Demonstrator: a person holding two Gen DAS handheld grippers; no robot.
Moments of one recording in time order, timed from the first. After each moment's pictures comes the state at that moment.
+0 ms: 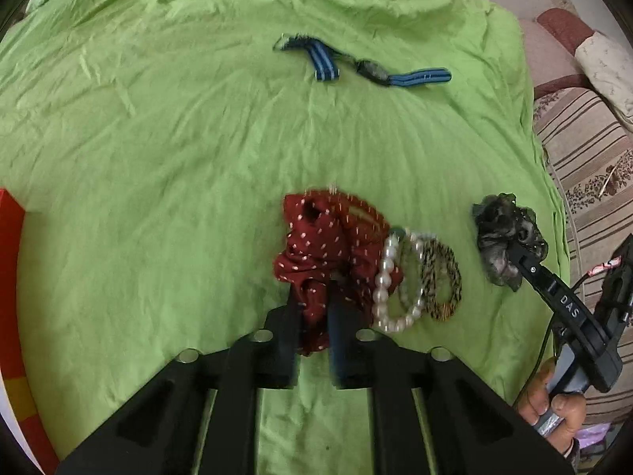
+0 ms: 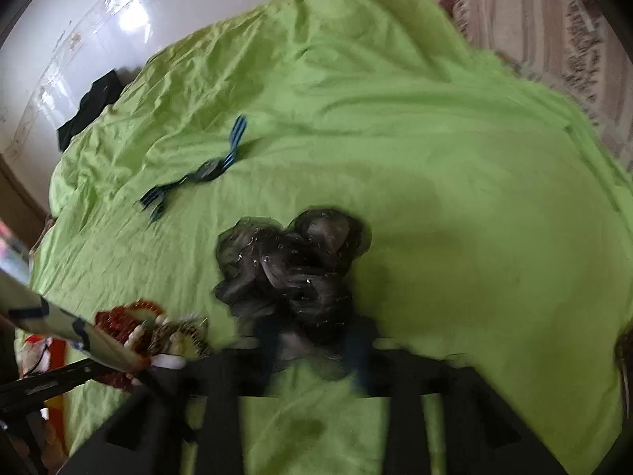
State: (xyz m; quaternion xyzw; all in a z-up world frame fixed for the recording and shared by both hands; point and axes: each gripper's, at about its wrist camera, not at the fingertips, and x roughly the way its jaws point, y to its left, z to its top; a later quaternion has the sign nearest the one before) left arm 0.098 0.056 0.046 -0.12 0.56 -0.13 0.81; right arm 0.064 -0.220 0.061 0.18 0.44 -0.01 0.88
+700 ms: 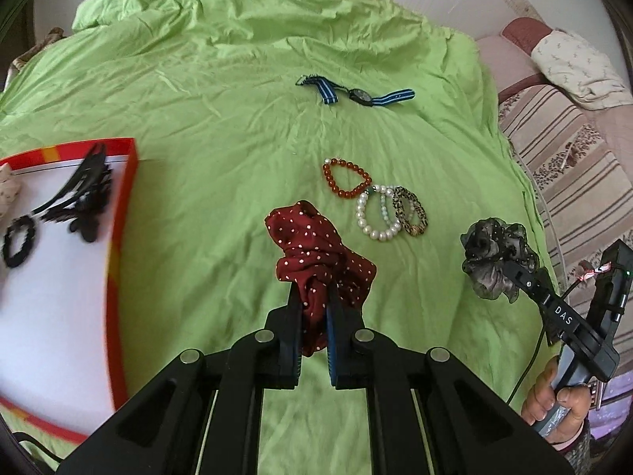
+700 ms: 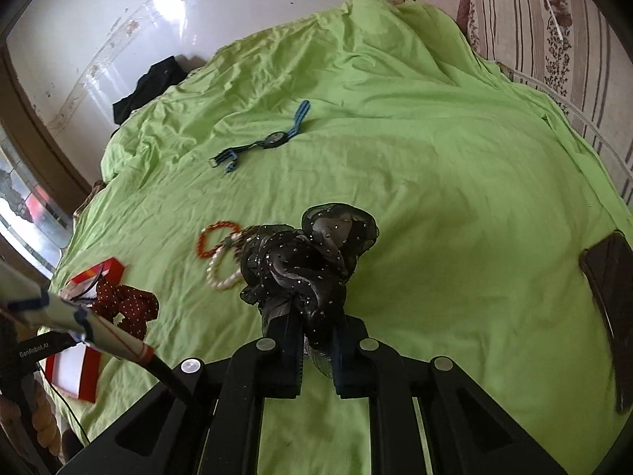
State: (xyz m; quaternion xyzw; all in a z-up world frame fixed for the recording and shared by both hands) left arm -0.031 0.102 0.110 -0.10 0.50 -0.12 0.85; right arm -0.054 -0.185 0.110 0.16 0.43 0.05 0.89
